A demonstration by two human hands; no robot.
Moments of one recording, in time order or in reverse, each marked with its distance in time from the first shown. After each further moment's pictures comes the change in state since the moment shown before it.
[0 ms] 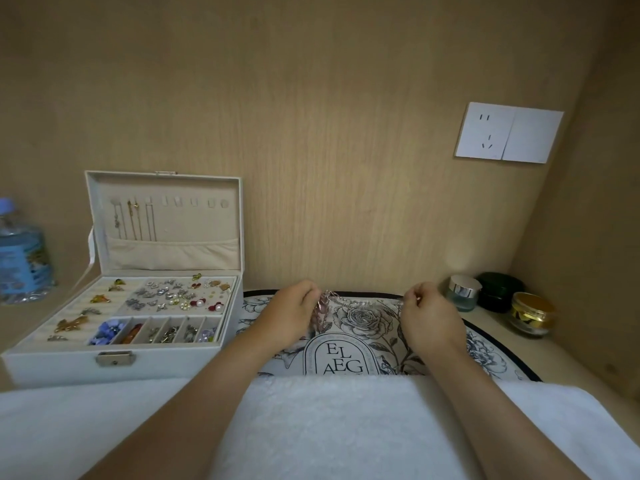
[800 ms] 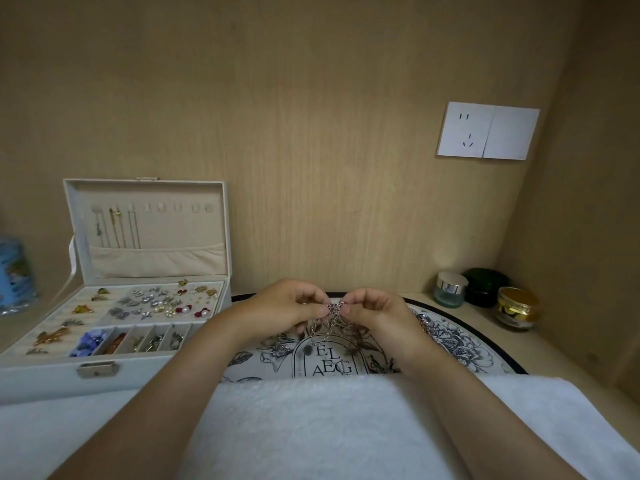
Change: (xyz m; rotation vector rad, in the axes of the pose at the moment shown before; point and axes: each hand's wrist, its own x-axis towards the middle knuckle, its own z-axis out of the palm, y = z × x) left_hand -0.004 0.030 -0.028 -0.234 -0.383 -0.016; right_hand -0.019 -0.022 0.003 0.878 -0.545 -0.096
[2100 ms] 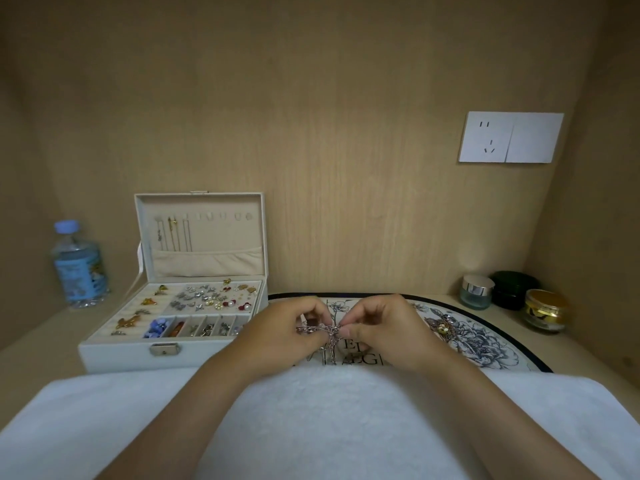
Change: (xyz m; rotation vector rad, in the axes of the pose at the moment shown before) left_hand -0.080 0.002 0.009 0.343 0.325 0.107; right_hand -0.022 -0.013 0.022 -0.312 -0.173 -0.134
